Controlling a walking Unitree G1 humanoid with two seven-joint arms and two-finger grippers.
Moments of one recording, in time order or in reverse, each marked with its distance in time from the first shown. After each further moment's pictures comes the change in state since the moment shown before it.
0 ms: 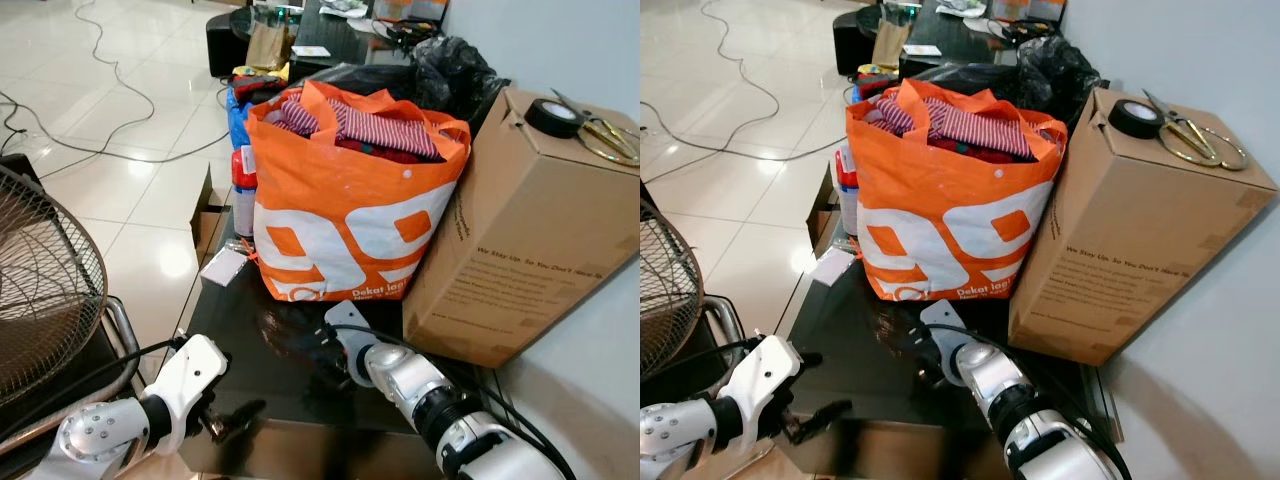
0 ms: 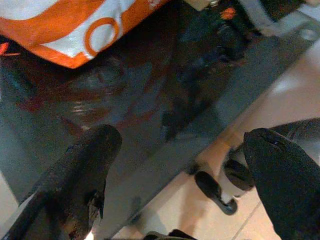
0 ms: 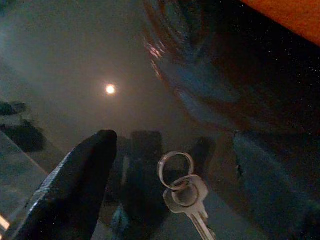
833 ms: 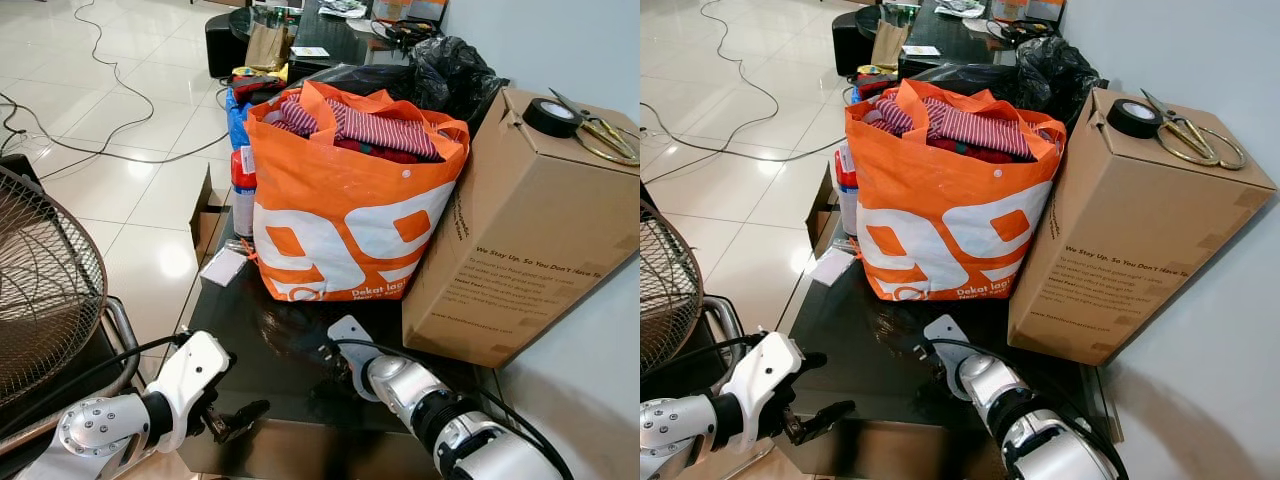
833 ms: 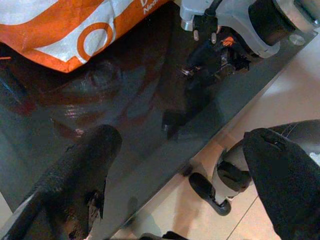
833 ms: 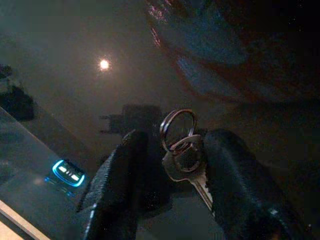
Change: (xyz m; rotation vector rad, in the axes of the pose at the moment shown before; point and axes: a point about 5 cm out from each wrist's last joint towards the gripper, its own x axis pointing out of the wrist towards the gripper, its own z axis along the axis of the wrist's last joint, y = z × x) left arm 0.000 0.000 0.005 -0.009 -0.007 -0.020; right arm 0.004 0.001 -0.020 -0.026 0.108 -0.019
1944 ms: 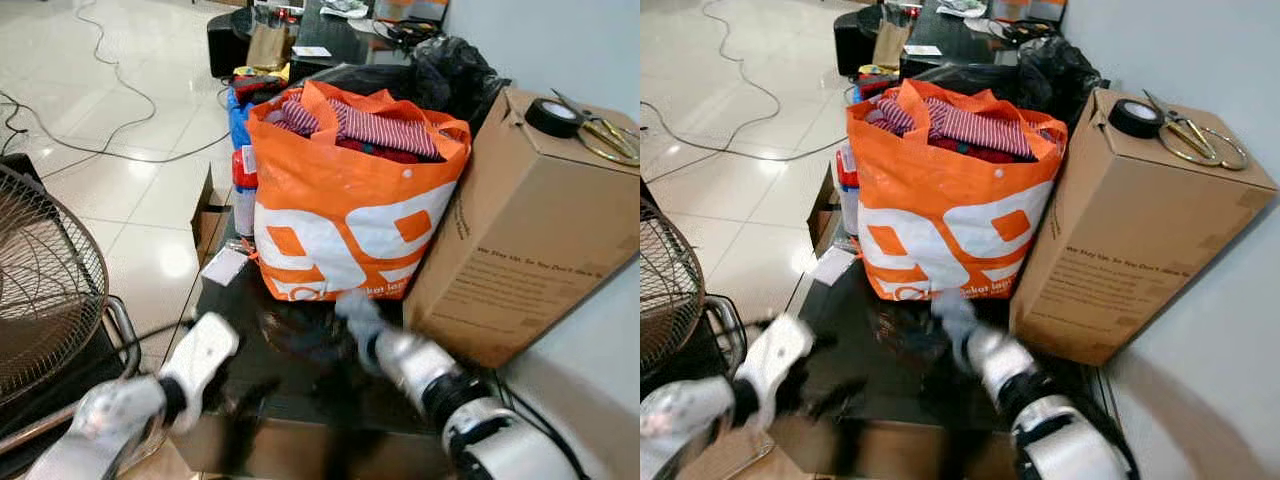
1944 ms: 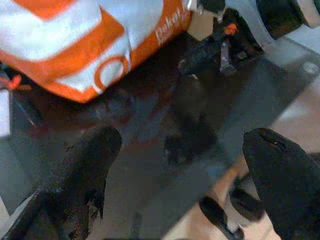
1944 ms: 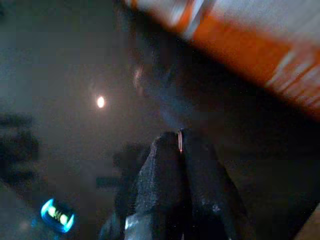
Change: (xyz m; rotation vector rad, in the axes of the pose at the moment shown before) left arm 0.017 0.010 0.016 0.016 -0.095 0.051; right arm -0.017 -0.030 0.037 0.035 -0.206 -0.006
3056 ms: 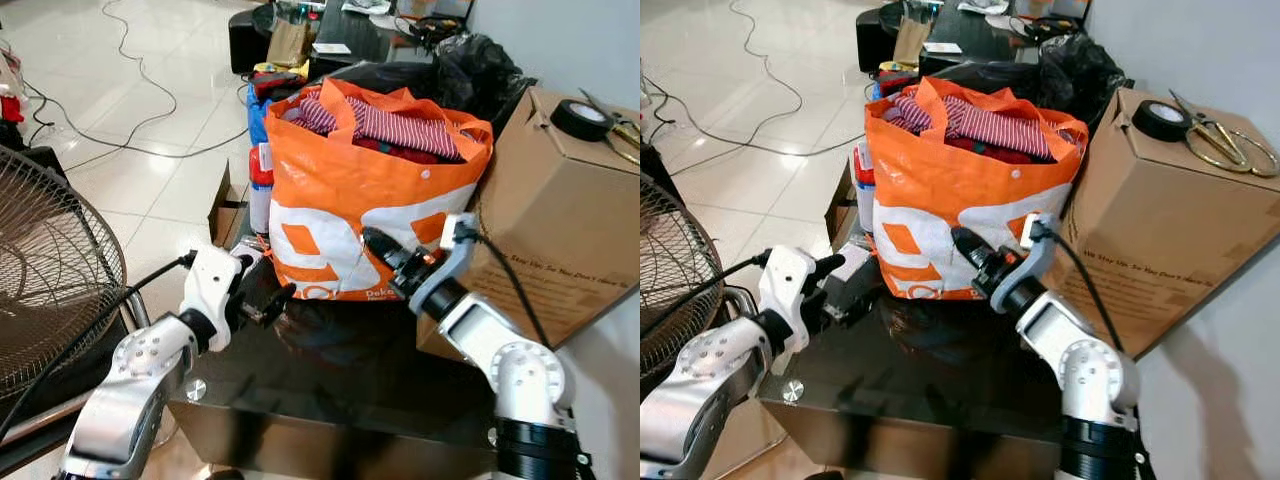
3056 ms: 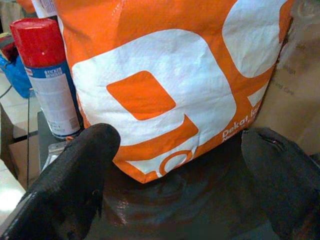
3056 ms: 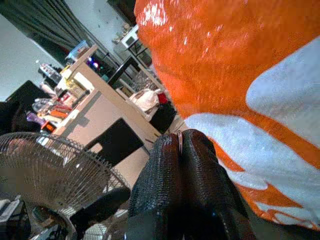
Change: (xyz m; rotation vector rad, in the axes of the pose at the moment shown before) left arm 0.029 0.029 0.048 -0.089 -0.296 0.213; right arm -0.125 -0.026 0.067 0.784 -0.745 0.343
